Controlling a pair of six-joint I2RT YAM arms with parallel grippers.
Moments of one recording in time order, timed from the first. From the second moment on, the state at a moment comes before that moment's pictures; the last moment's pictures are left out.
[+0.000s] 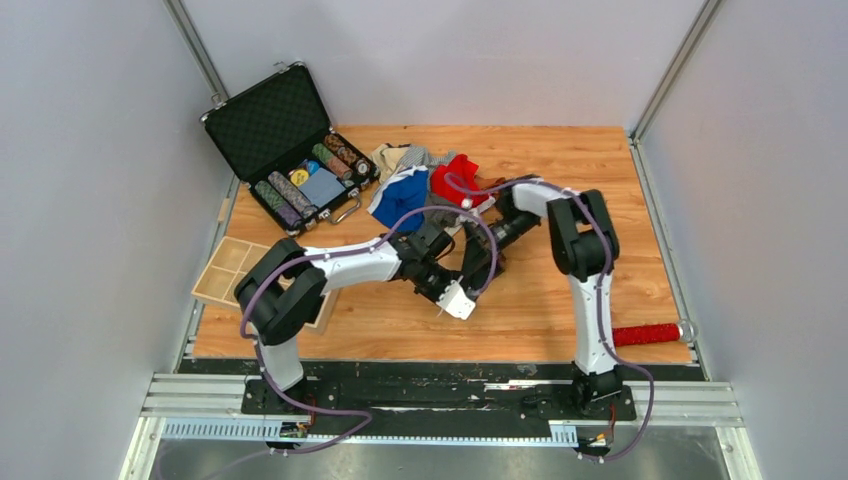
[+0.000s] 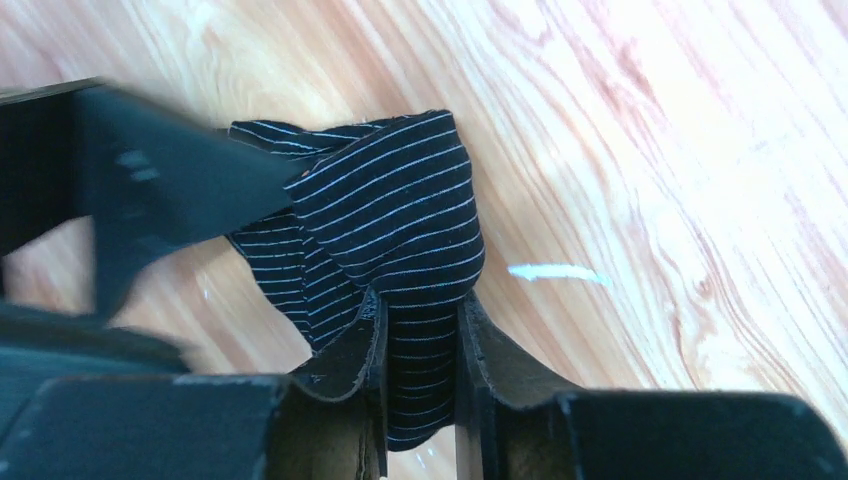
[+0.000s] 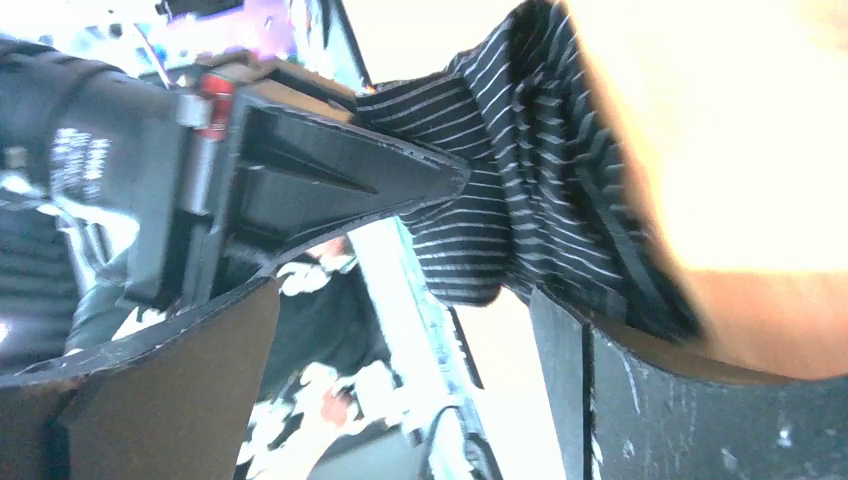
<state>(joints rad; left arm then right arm) -0.87 1.78 1.06 -0.42 0.47 1.36 0.34 2.32 1.60 -1.39 -1.13 -0.54</state>
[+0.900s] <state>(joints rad) -0.85 2.36 1.70 -1.33 1.10 1.10 0.47 0.55 0.50 -0.72 -0.71 -0.88</state>
